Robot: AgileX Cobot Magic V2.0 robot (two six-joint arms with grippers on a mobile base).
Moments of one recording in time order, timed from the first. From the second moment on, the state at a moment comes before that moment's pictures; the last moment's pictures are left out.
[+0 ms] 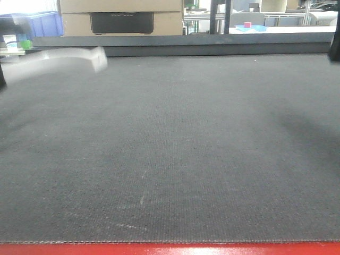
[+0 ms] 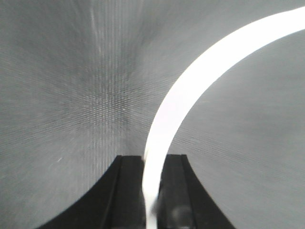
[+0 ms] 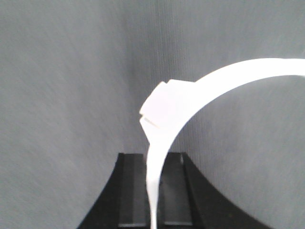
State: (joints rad) left arm -0.10 1.59 -1.32 -0.02 1.05 -0.13; right arm 0.15 1.37 -1.16 -0.06 0.94 0.37
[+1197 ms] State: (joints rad) left arm -0.10 0.75 -0.74 -0.12 0.35 -0.13; right arm 0.15 0.53 -0.67 -0.17 0.45 0.37
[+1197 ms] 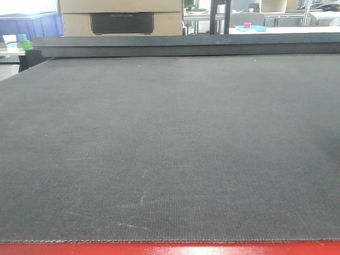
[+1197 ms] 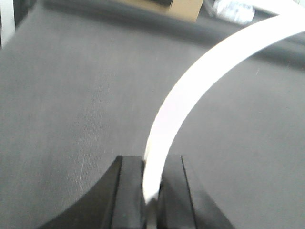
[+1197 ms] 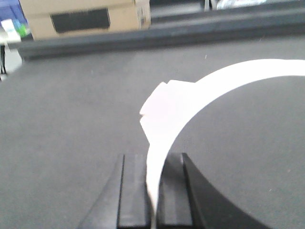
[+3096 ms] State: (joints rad) left arm -0.10 0.63 -0.74 -0.06 0.29 -0.13; right arm 0.15 0.35 -0.67 -0.19 0.46 0.22
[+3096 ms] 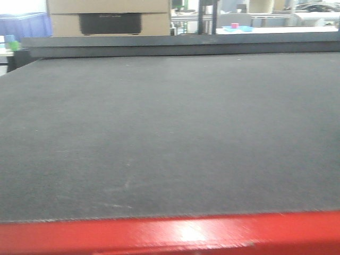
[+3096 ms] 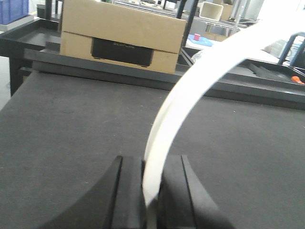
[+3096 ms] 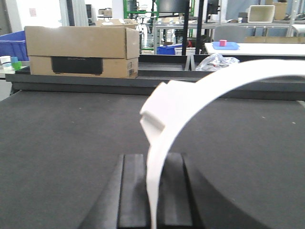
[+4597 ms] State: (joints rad) left arm -0.10 0.63 -0.74 -0.06 0.29 -0.13; right arm 0.15 0.35 -0.67 -0.19 0.46 0.22
